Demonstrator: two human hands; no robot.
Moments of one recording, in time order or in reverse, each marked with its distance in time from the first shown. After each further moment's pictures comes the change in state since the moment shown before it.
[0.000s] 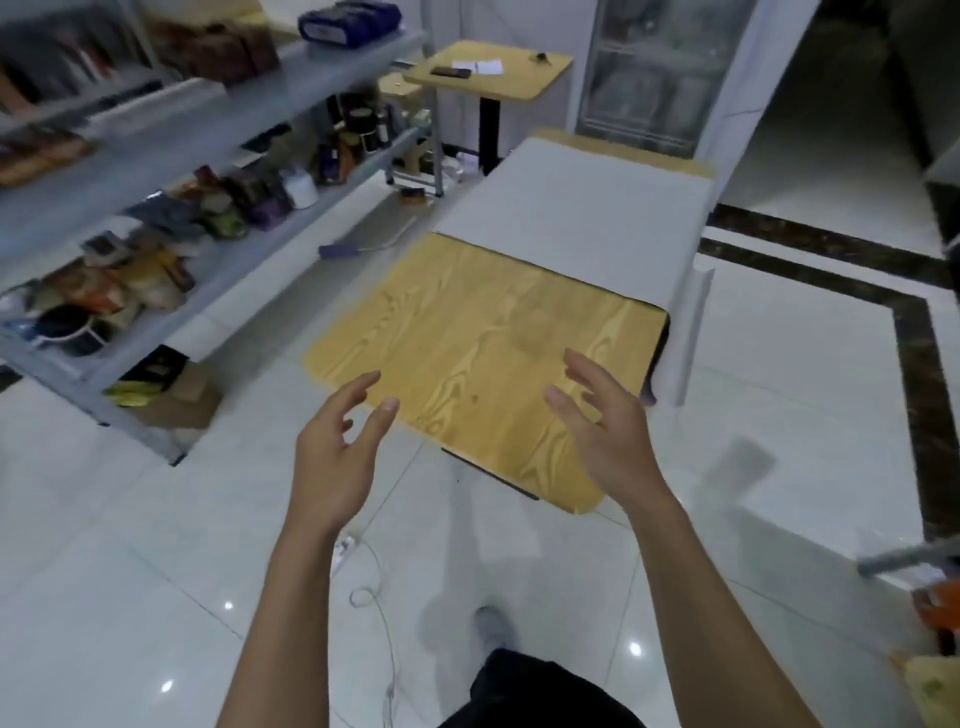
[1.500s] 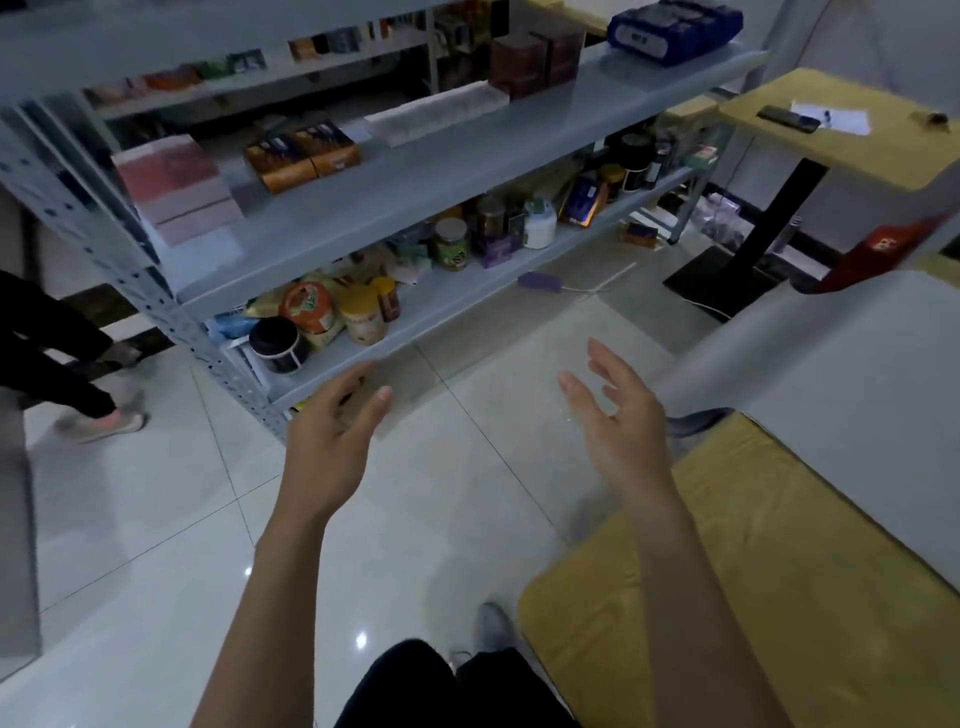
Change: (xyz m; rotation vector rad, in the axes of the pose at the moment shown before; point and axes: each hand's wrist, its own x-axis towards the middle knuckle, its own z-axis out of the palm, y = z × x) left_hand 0.428 -0.162 -0.258 0.155 0.404 -0.226; right_hand 0.410 -0.124 0.439 -0.007 -0.324 -0.049
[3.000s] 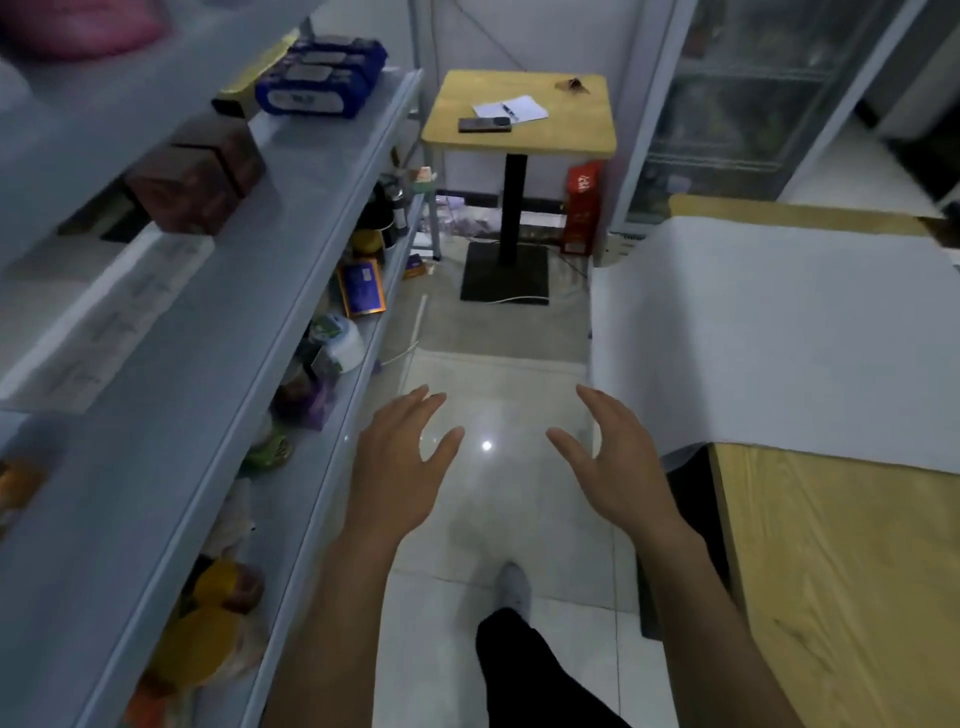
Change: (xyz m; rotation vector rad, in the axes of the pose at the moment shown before) left_hand 0.400 0.035 0.215 0.177 -0.738 0.708; right_hand 0.259 0.017 0.061 -0.464 0.506 0.314
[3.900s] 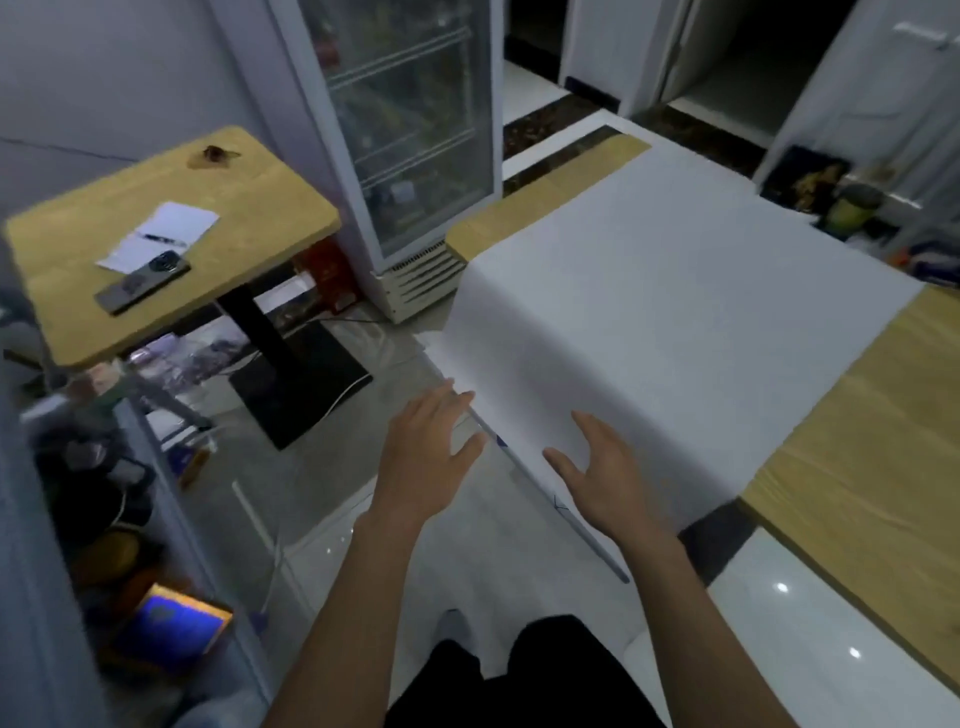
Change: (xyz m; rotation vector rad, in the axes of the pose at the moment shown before) left_hand 0.465 0.053 0.178 0.037 -0.720 0.685; right_hand 0.304 0.062 0.010 0.082 0.453 0.761
